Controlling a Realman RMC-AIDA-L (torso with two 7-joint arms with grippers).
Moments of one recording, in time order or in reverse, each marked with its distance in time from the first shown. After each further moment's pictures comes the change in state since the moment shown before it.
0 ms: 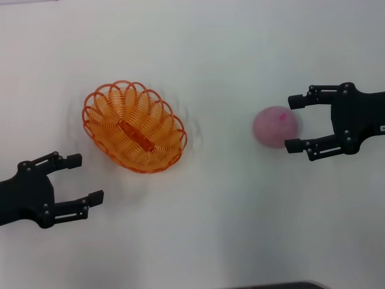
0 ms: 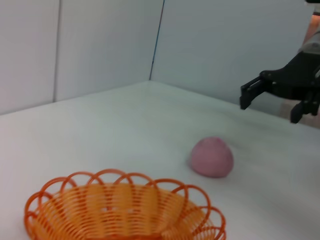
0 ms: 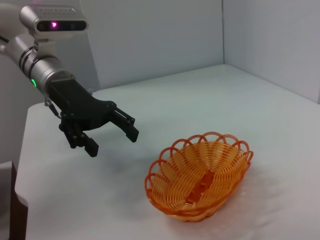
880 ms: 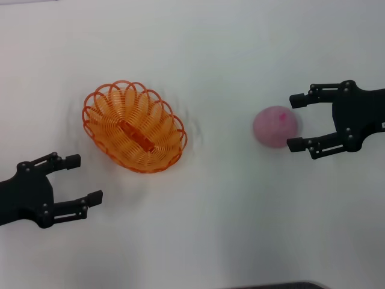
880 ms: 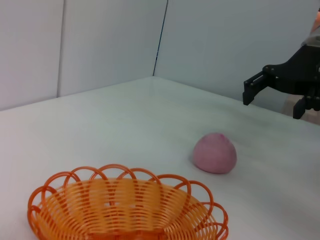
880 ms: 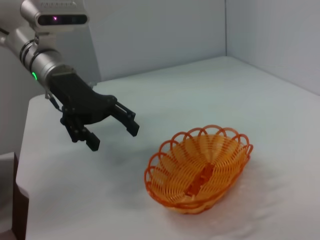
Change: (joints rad) left arm 0.000 0.000 0.000 0.003 0.006 -0.009 -0.008; right arm 0.016 -0.012 -0.008 -0.004 -0.019 -0.001 0.017
